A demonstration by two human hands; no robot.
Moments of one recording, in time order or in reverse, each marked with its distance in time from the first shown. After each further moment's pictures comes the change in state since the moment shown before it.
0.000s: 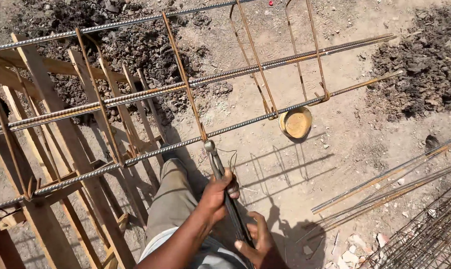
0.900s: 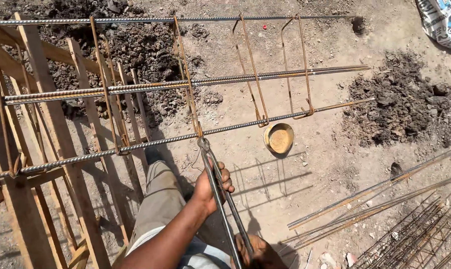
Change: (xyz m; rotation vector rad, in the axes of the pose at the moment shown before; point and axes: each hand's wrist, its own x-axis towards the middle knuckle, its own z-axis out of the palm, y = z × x) left_hand 0.017 0.004 0.004 -0.513 -0.160 -0.121; right_hand 0.014 0.076 -0.047 1.022 -0.978 0.301
